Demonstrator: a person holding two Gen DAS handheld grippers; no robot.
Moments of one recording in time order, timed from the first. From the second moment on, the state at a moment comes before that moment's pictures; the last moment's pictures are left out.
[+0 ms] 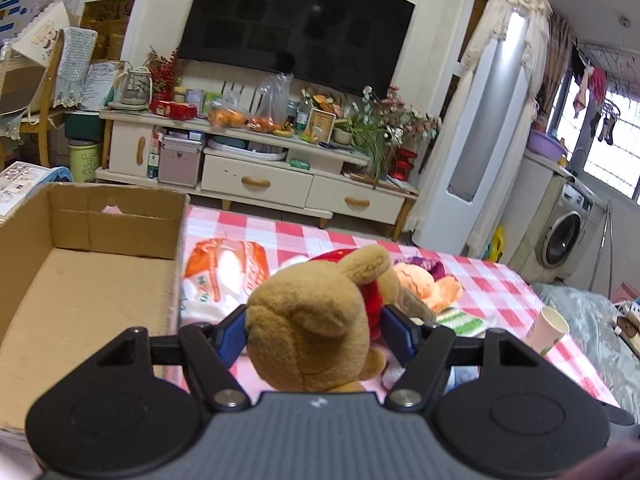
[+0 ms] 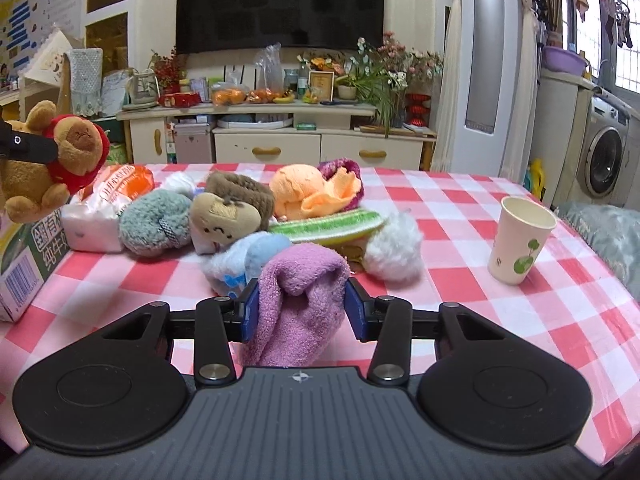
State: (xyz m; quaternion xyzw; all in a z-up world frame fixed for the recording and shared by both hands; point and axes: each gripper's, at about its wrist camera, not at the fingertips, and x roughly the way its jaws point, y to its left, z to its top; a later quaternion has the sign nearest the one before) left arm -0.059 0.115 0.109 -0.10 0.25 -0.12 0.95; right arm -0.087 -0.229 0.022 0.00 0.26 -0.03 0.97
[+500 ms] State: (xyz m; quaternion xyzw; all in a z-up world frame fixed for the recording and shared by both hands) left arm -0.066 0.162 0.117 -0.14 0.23 -0.08 0.96; right arm -0.085 -0.191 0.065 0.00 0.20 0.02 0.98
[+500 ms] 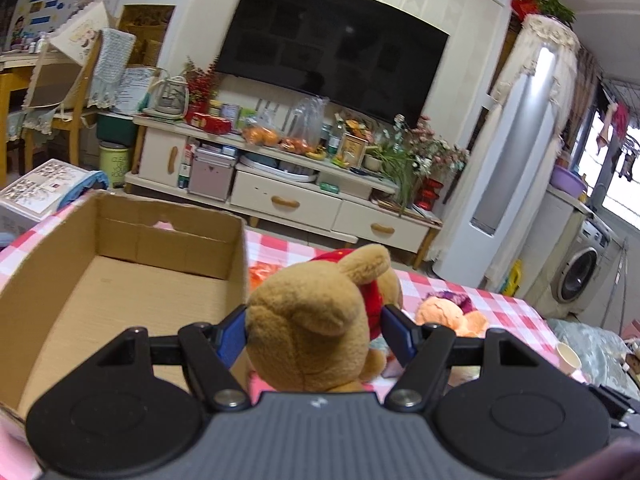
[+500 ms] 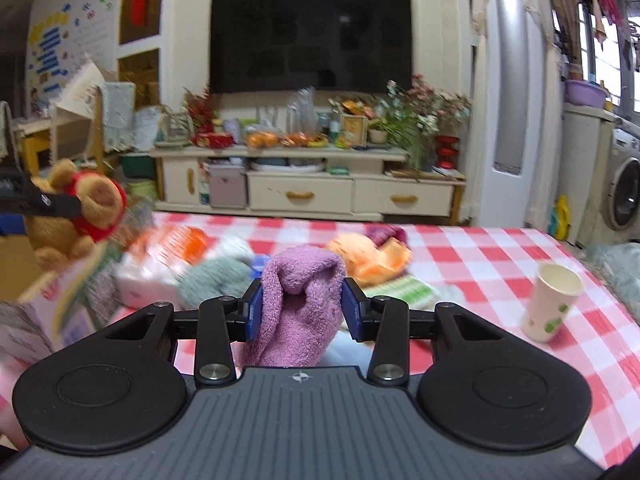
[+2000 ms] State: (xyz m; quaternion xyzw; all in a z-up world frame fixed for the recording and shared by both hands) left arm -0.045 0.254 0.099 -0.15 0.27 0.11 0.94; right arm -0.051 -0.076 0.086 0.10 0.24 0.23 0.94
